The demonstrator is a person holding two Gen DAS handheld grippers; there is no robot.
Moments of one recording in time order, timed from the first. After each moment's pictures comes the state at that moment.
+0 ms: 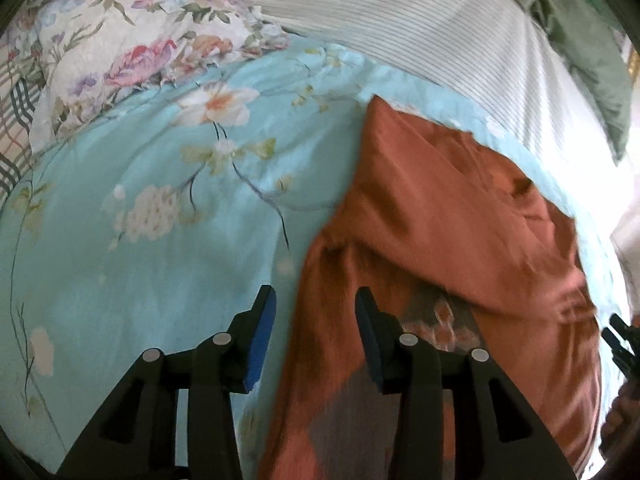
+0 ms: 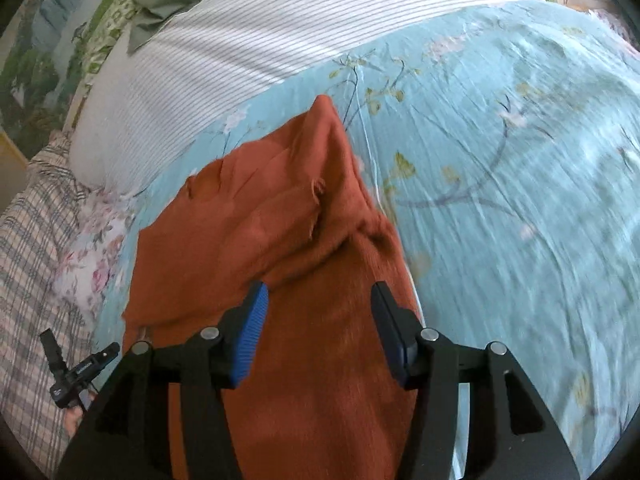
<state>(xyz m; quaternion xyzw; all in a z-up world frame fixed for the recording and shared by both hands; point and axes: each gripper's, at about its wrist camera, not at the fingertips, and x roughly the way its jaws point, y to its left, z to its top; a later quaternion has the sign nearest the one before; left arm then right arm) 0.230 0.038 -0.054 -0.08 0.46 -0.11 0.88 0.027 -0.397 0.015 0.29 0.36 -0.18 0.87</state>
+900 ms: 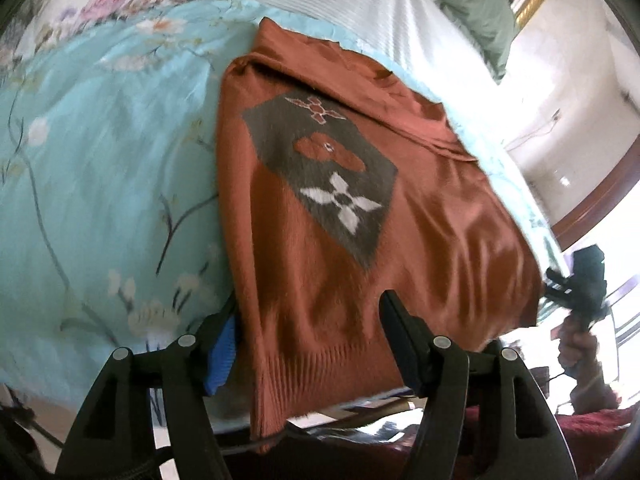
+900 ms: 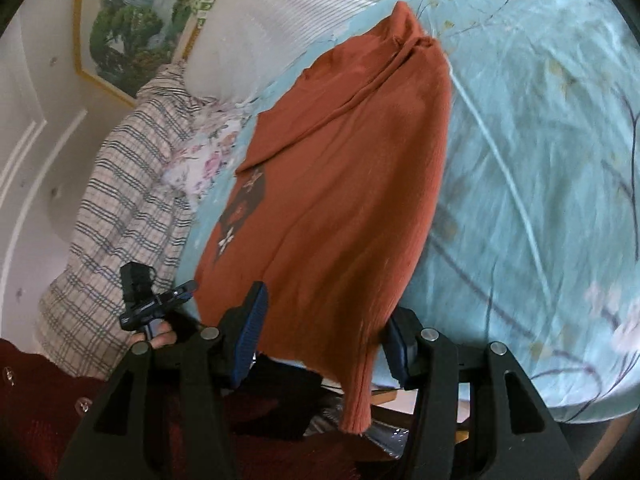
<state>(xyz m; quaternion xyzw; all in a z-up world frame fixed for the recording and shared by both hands) 0.039 0.080 -0.073 -0.10 0.49 -0.31 0.81 -0.126 -0.319 -0.019 0.33 0.39 0.05 0.86</state>
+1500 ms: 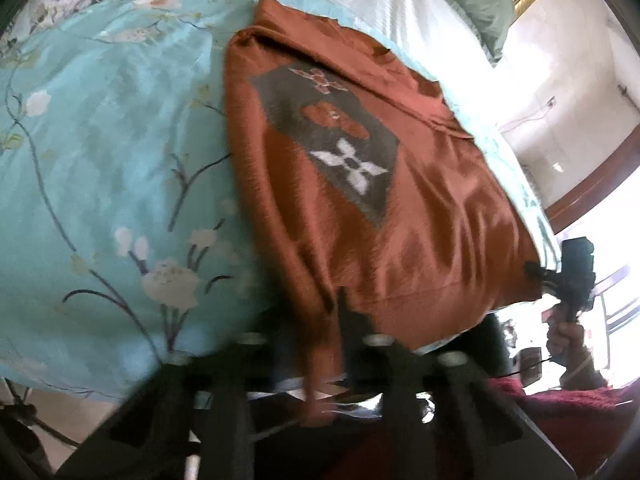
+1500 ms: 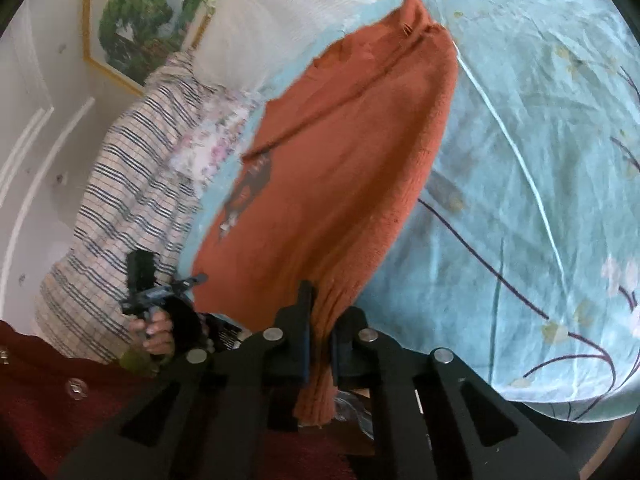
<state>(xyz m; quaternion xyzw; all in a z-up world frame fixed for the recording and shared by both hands) 0.036 0.090 -0.085 -0.08 0.52 -0.32 0.79 -0.132 -0.314 -0.023 0.33 0.39 0.08 0.86</state>
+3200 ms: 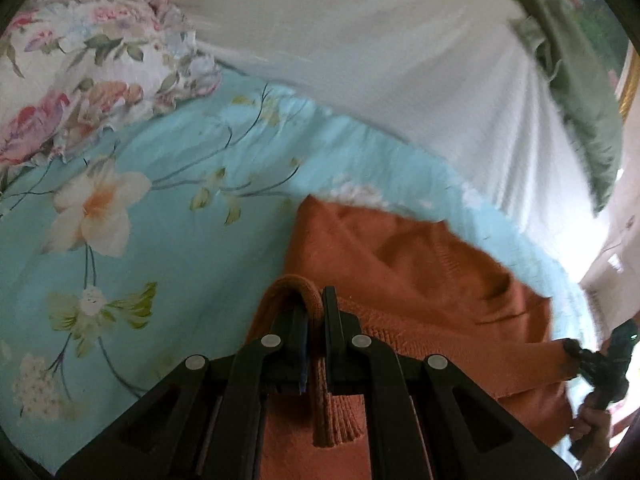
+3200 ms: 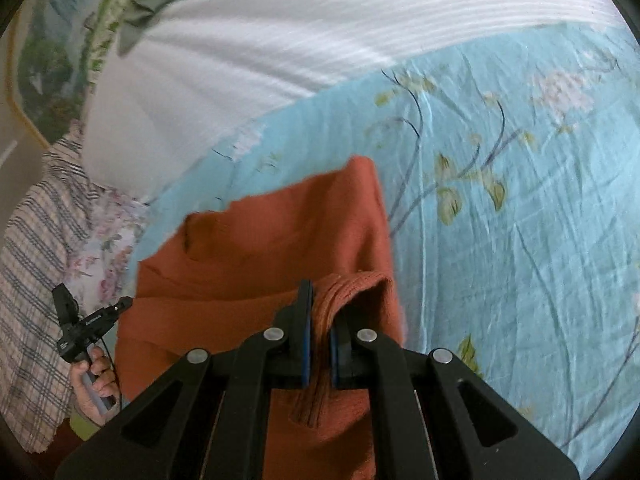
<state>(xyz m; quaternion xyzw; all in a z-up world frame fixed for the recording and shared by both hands) 0.364 -0.022 -0.038 -0.13 0.41 -0.16 0.89 0.164 -0.490 -0.001 0.27 0.38 -0.09 0.88</state>
